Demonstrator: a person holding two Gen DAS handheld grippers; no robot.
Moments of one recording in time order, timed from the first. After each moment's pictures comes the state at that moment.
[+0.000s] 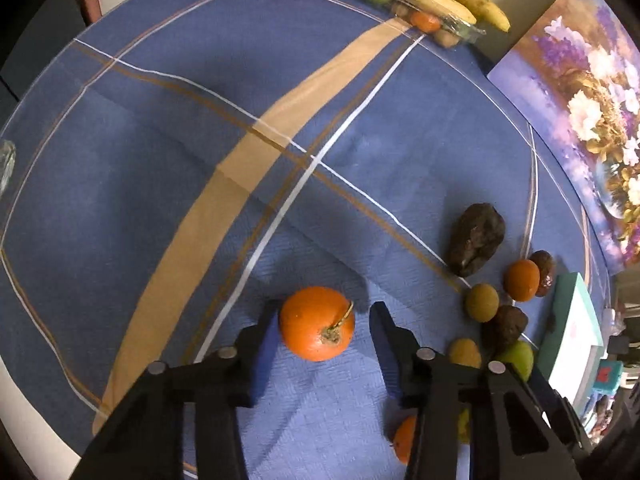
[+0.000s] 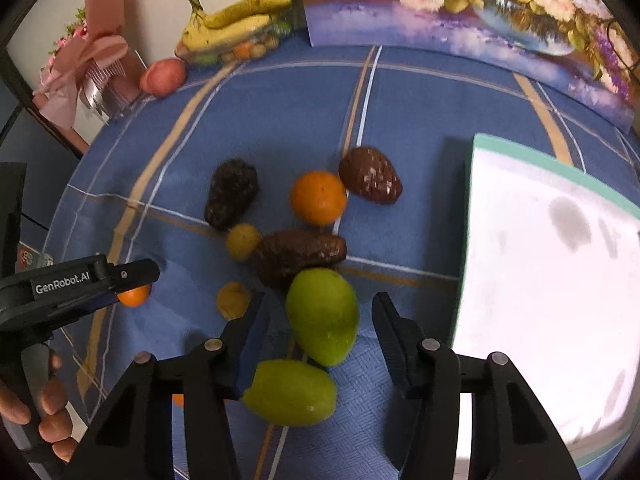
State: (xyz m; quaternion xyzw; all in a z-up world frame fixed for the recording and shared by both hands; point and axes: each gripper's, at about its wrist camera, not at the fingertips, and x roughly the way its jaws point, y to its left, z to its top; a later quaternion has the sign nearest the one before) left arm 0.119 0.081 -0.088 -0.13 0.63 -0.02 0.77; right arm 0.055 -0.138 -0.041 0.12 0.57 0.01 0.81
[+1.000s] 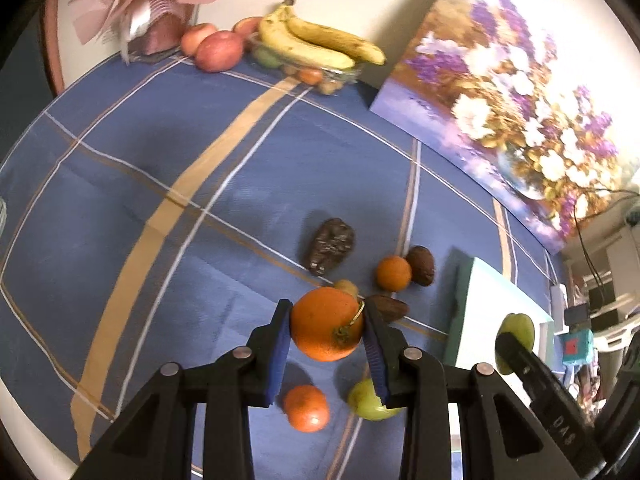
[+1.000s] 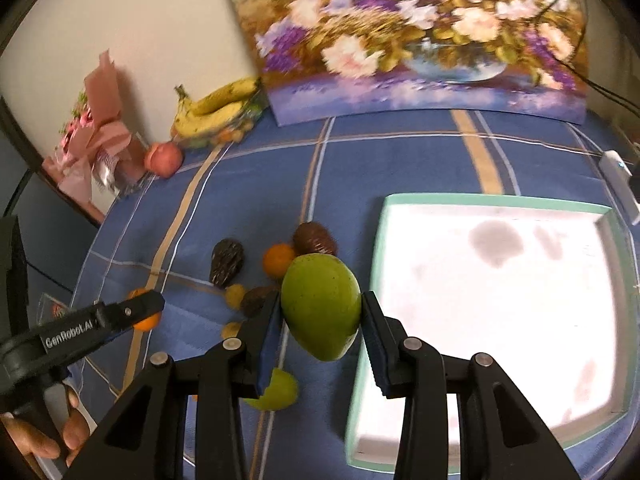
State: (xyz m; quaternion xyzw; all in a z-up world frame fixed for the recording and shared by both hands) left arm 0.088 0.022 -0.003 -0.13 0.55 -0.12 0.82; right arm 0.018 -0.196 0.023 0.18 0.48 -0.02 0.86
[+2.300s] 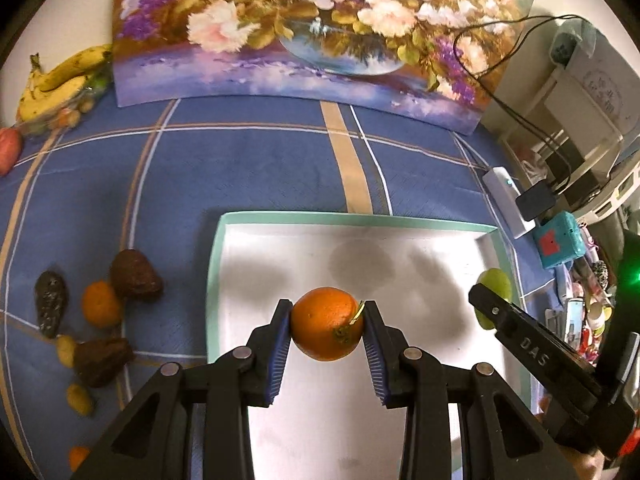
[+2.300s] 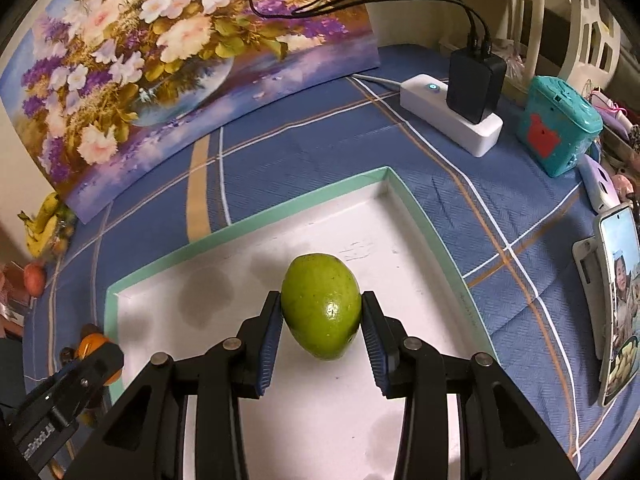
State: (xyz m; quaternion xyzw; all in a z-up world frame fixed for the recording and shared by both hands) left arm 0.077 -0.219 -0.018 0.03 0.55 -0.30 0.78; right arm -0.028 -0.394 -0.019 0.26 0.47 -0.25 0.80
